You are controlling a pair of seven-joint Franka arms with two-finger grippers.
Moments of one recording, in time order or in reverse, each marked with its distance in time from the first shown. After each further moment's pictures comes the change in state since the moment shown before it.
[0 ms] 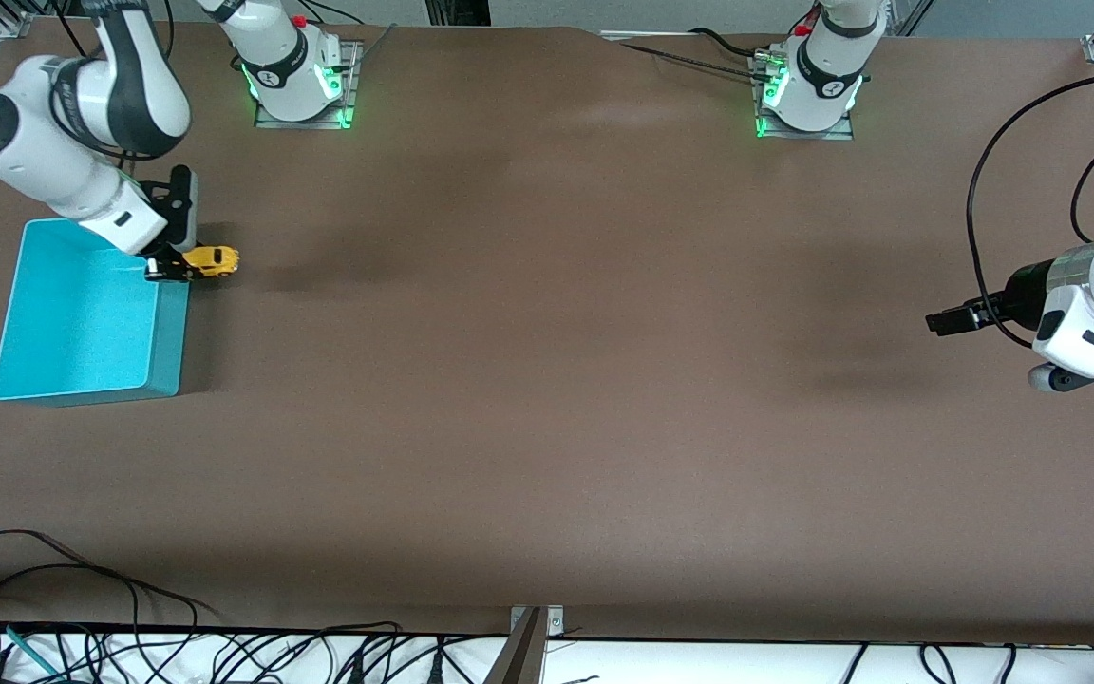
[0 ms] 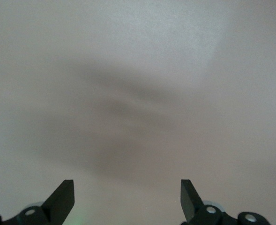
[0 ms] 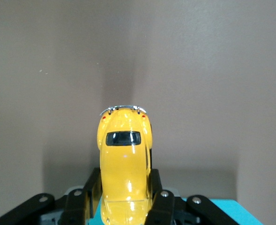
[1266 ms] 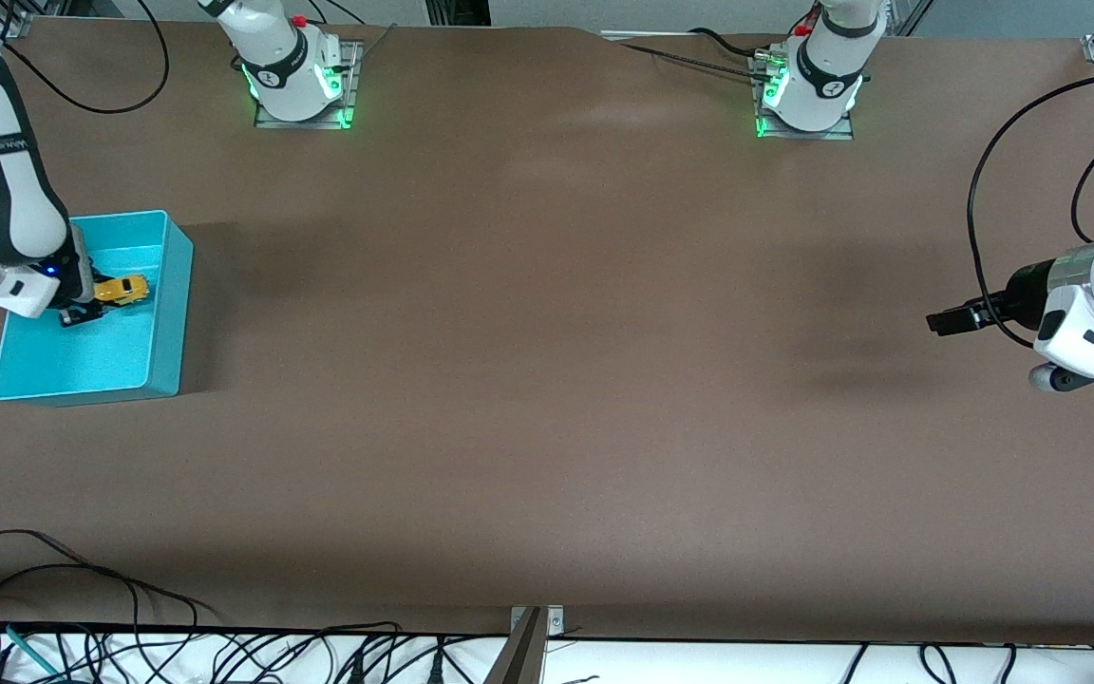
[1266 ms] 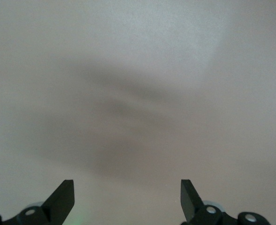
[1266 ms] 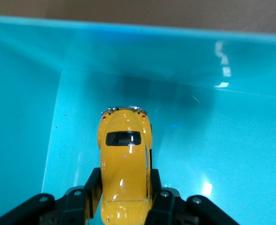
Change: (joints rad) left arm 0.001 0.000 0.000 0.000 0.000 0.000 0.000; right arm -0.228 0.552 -0.115 0.411 -0.032 -0.086 -0.434
